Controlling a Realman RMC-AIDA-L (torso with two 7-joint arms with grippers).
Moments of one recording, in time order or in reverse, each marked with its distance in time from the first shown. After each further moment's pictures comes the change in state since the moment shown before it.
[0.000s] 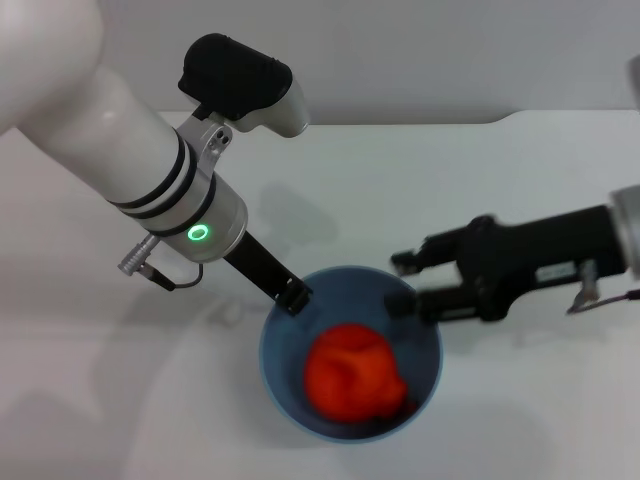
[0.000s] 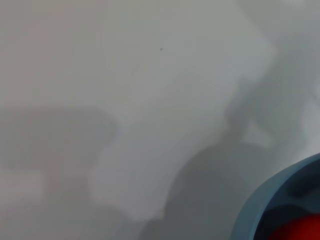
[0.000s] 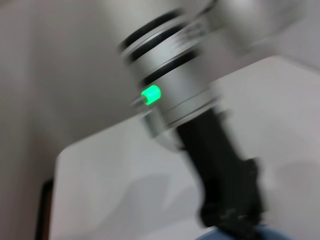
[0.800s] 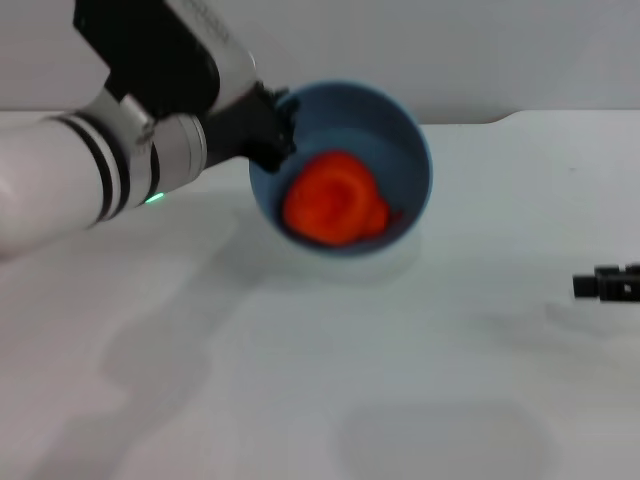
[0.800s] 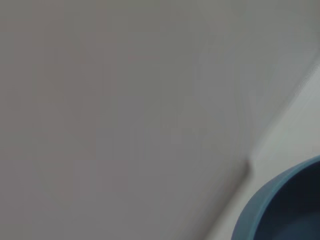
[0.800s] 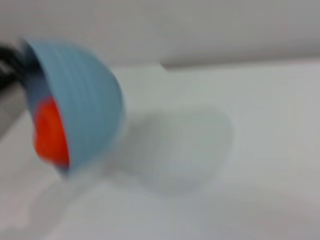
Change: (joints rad) left arm 0.505 0.011 0.235 0.537 0.204 -0.716 0.240; right arm -0.099 -0.025 0.508 0.067 -0.315 -0.026 0.188
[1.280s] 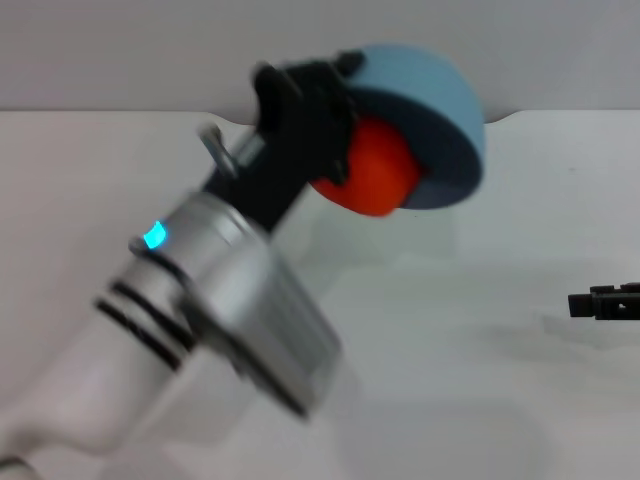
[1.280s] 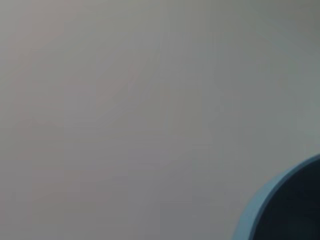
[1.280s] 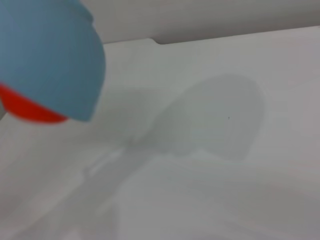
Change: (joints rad) left arm 0.182 -0.013 0.410 -0.377 0.240 -1.219 0.527; right arm 0.006 0.007 -0.001 0.018 -0.054 -0.009 0.018
